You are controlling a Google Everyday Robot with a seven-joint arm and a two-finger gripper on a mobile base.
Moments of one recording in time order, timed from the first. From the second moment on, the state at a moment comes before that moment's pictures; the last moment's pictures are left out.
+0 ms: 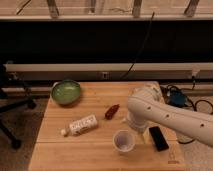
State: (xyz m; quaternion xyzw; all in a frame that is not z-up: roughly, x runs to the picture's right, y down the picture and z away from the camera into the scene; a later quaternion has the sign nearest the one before) arm 0.137 0.211 0.683 -0.31 -0.14 -0.37 0.86
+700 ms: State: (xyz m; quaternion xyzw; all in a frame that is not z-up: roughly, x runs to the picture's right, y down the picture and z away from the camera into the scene) arm 0.132 0.227 0.646 -0.29 -0.20 -0.42 0.84
